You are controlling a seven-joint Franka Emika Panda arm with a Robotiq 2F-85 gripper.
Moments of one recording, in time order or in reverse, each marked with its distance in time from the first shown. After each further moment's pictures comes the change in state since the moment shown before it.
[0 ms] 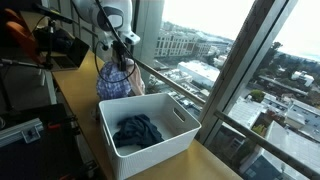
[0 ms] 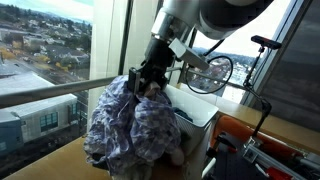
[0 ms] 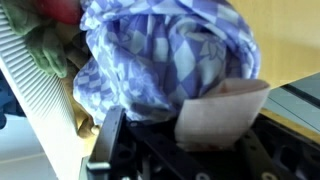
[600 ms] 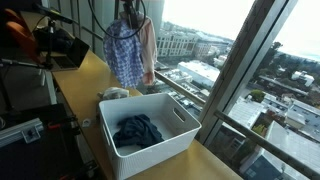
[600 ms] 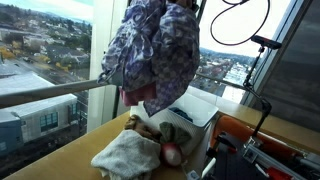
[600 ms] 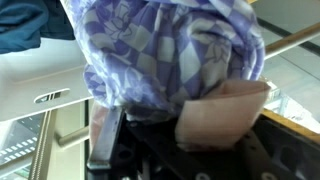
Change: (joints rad) arm -0.088 -0.360 -0.011 0.020 0.011 -0.119 -0.010
